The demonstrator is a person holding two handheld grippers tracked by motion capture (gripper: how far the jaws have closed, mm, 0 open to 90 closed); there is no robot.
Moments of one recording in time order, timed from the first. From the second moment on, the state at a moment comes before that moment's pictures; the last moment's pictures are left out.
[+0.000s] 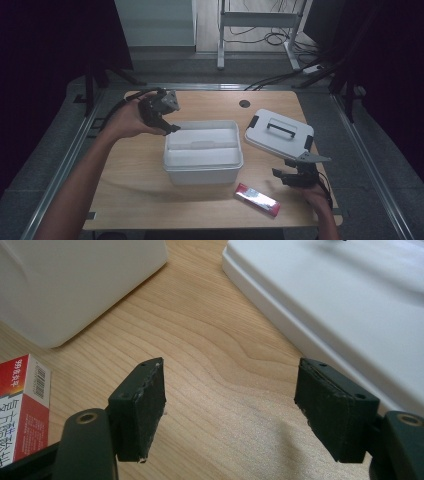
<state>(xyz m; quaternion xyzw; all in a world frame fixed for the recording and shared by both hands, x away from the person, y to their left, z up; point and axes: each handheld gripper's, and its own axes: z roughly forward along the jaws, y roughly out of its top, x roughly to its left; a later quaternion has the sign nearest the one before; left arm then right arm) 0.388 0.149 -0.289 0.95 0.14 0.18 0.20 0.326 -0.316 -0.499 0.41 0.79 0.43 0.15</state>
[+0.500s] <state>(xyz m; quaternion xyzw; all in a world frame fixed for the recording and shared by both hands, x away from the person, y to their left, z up) 0.395 0.134 -0.296 0.96 0.12 0.18 0.19 0.326 -0.317 -0.499 0.41 0.79 0.43 0.15</state>
